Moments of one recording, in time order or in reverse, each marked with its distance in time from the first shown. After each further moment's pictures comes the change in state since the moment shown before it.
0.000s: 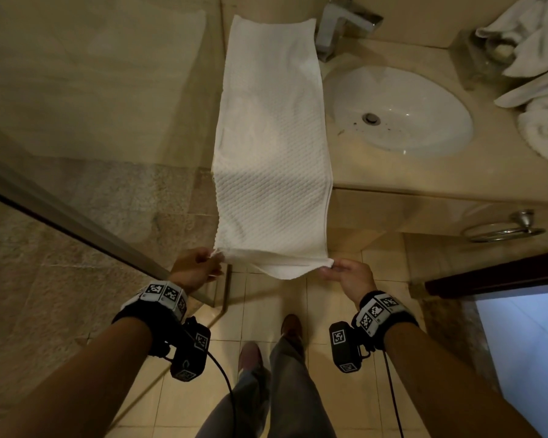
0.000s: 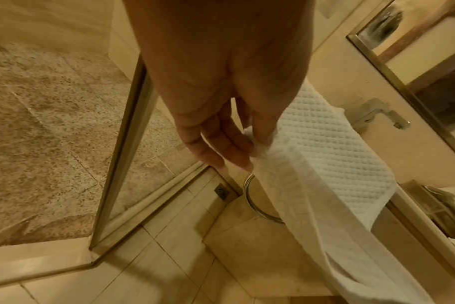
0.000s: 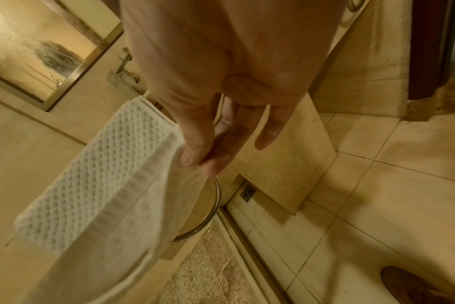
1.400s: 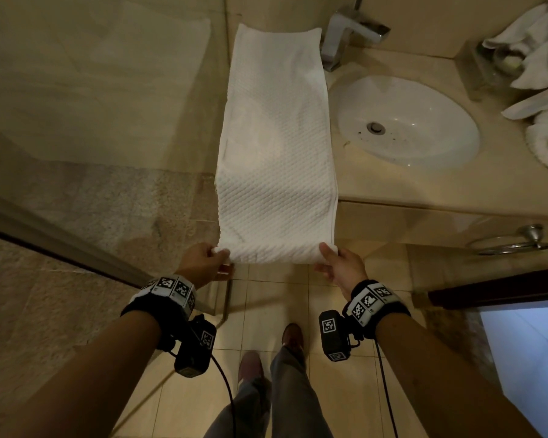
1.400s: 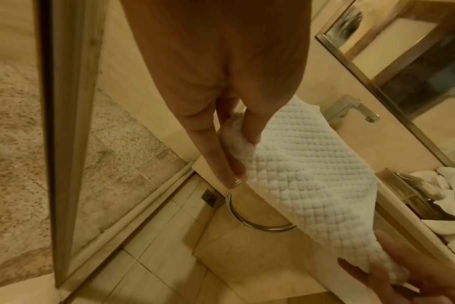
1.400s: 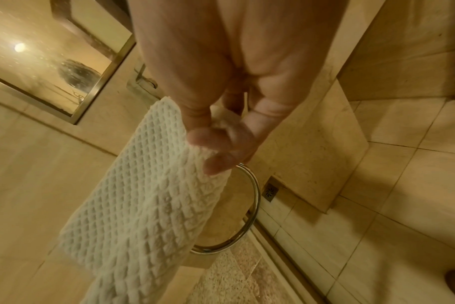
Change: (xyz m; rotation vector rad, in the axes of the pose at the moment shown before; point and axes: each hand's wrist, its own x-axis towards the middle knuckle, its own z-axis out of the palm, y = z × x) left_hand 0.021 0.031 0.005 -0.097 -0.056 -0.040; right_hand 0.030 -0.040 0.025 0.179 0.020 0.055
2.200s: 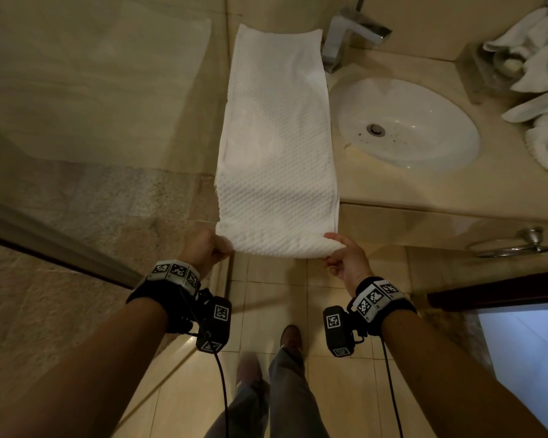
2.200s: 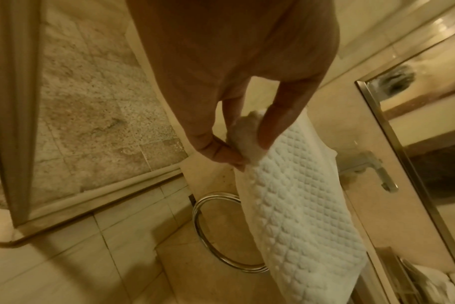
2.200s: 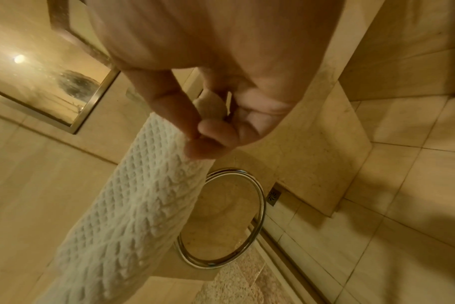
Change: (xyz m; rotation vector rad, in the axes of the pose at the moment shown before) left_hand 0.003 0.030 0.005 -0.354 -0.048 0.024; right_hand -0.007 -0.030 0.002 0.113 0.010 -0.006
